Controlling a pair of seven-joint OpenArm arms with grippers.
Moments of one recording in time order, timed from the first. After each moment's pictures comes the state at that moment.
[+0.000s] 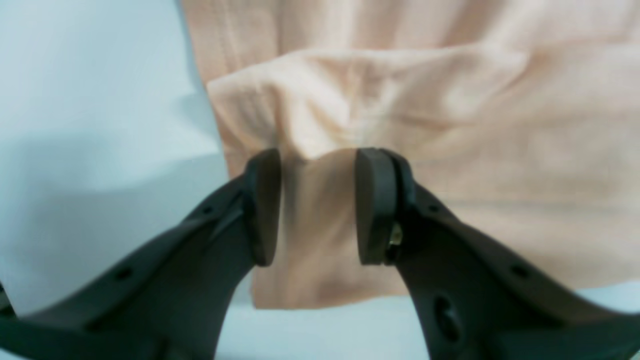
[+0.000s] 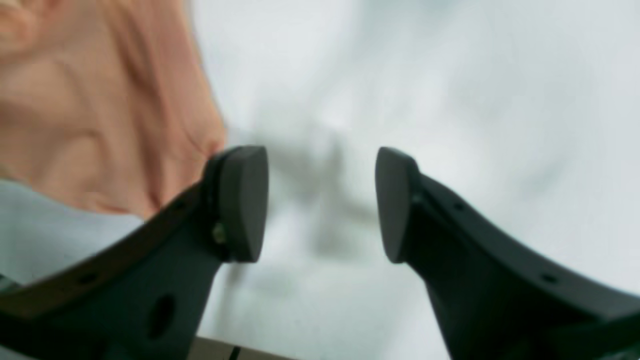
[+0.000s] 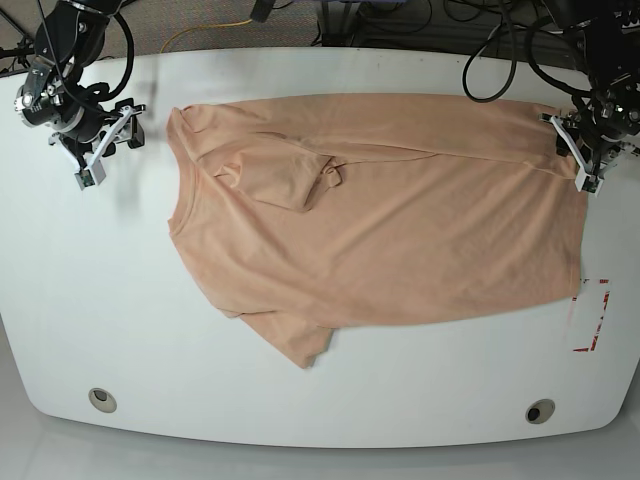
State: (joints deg) left arm 10.8 -18.1 -34.9 92.5 -7.6 -43.0 54.1; right arm -14.5 17.8 33.8 98.1 30.6 41.0 -67.7
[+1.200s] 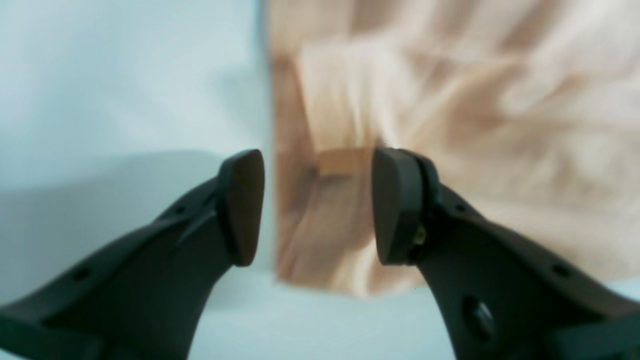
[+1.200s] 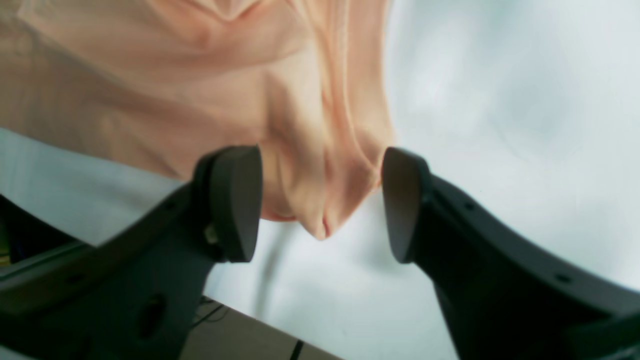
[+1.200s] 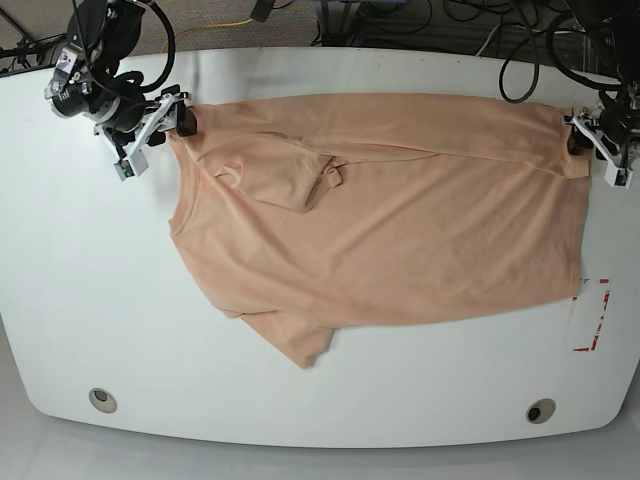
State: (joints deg) left arm 12.5 -22.2 -39.6 84.8 -18.7 -42.8 50.6; right arm -15.4 9.4 31.8 102.3 39.1 41.0 -76.4
